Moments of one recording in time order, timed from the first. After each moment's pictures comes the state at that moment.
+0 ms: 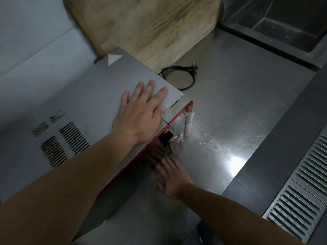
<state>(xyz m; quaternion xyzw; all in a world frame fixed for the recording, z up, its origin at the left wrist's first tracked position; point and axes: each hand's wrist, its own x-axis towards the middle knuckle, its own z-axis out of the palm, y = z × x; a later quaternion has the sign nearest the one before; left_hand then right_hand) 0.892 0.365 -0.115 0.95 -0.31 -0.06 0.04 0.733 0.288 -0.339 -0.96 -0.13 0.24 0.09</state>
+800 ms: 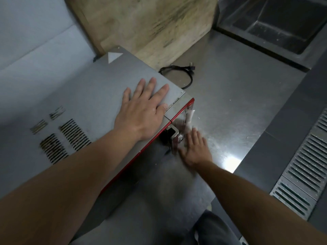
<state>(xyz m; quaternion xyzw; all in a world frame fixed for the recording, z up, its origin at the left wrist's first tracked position) 0.891 0.364 -0.113 0.95 -0.31 -0.06 0.03 0.766 0.201 -0.344 -0.96 0.16 0.15 0.16</state>
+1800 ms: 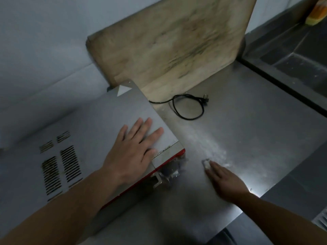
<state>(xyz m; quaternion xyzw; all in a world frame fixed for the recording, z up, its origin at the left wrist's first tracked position) 0.889 0.353 -0.097 0.95 -0.27 -0.12 0.00 0.782 0.024 -0.352 -0.97 -0.14 0.13 0.12</state>
